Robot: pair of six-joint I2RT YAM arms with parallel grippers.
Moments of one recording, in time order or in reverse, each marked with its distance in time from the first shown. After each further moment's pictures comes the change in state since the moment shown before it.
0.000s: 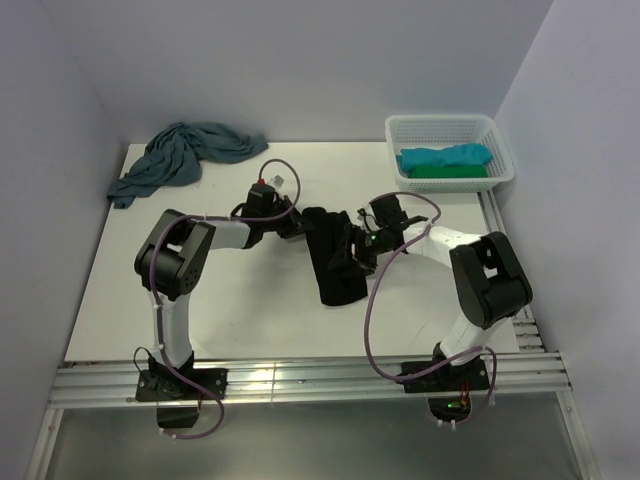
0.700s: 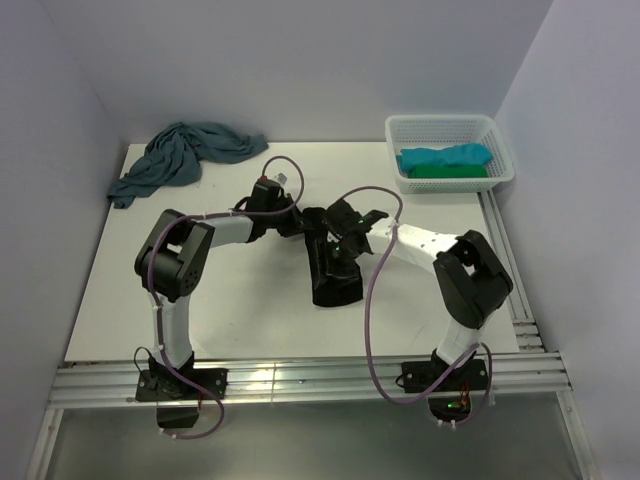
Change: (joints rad) left arm -0.014 -0.009 0.075 -0.168 -0.062 0.053; right arm 0.296 0.041 0.229 -0.366 0.378 -0.064
